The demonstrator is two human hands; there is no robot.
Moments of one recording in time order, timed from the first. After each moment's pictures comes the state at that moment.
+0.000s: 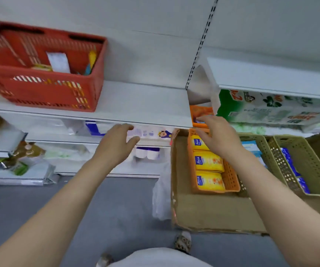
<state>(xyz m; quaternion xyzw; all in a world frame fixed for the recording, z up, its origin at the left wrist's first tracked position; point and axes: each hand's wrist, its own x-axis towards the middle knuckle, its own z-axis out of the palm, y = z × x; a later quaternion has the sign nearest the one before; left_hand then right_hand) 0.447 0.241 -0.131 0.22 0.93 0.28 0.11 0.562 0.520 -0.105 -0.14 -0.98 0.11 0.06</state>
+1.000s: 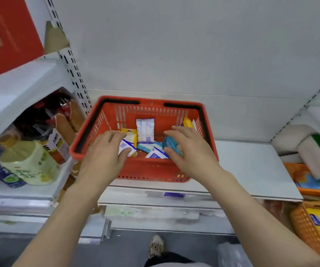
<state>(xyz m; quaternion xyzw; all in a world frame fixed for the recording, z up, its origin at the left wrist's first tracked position) 0.100 -0.022 -0.066 0.27 0.94 0.19 -0.09 0.185 0.206 -0.060 -0.02 -0.97 0.18 0.14</state>
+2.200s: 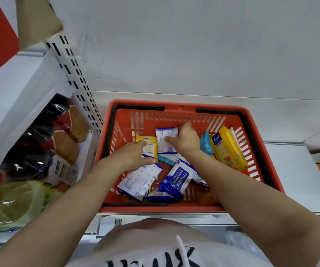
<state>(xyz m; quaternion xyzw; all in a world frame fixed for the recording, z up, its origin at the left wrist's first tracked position) -0.103 -0.003 -0.146 0.28 0.90 0.10 0.33 -0.057 0.187 -0.184 -0.34 -0.90 0.29 0.00</state>
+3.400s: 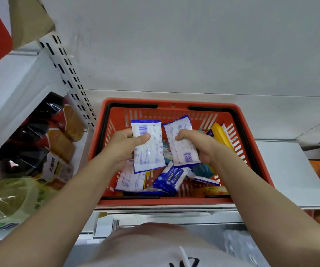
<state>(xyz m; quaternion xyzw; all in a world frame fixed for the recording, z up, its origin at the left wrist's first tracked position) -0.083 0.003 -0.123 -0.01 0.71 0.61 0.35 0.003 0.216 -0.124 -0.33 -0.59 0.72 -0.18</state>
